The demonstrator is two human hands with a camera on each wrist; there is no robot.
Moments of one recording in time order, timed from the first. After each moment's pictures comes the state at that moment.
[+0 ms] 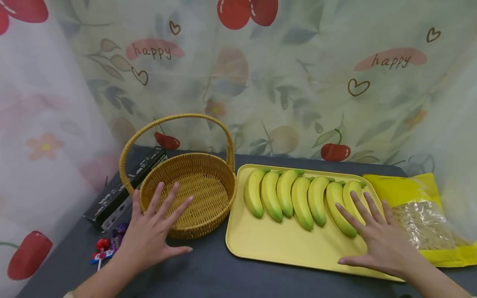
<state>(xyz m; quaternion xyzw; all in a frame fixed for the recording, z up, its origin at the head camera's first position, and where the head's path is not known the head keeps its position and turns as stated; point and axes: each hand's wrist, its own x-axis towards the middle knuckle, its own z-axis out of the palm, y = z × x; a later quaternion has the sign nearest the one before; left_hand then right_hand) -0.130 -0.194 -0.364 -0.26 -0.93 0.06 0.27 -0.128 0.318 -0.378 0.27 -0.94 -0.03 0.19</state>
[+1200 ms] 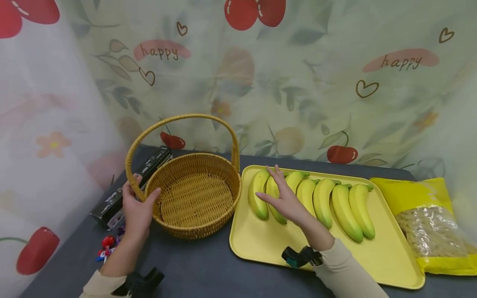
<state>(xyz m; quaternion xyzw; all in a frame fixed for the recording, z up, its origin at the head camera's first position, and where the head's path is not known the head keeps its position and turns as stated) -0.181 -0.211 -0.368 0.15 -0.72 -0.63 0.24 -0.221 0.133 -0.362 0.17 -0.86 0.48 -0.04</state>
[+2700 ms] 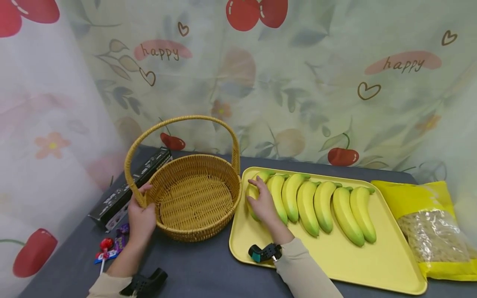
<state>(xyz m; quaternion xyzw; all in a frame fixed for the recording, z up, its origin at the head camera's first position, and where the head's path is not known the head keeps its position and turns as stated) -0.190 -0.215 -0.398 0.13 -0.73 -0.61 0.25 -0.256 0.073 -0.423 0.07 -0.83 0.54 0.05</state>
